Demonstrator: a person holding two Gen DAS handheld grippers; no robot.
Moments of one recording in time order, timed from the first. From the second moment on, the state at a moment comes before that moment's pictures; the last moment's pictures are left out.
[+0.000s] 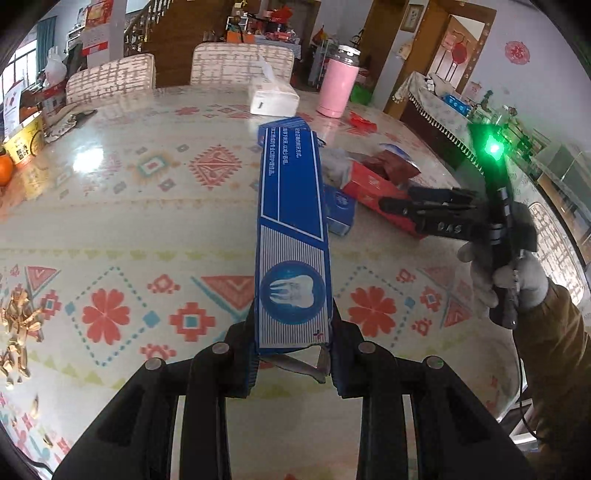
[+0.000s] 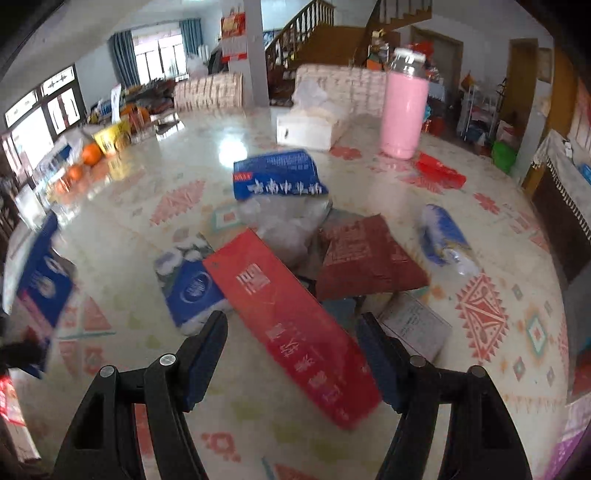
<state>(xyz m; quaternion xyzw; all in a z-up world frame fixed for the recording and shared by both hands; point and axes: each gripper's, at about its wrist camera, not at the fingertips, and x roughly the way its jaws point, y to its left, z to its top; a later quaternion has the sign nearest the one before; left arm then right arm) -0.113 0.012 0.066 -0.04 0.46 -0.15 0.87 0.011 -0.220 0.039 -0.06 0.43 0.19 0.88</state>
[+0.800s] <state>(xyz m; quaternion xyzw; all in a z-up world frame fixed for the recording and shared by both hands) -0.138 -0.022 0.049 -0.04 0.48 -0.18 0.86 -0.134 -0.263 0.045 0.01 0.46 0.17 0.87</state>
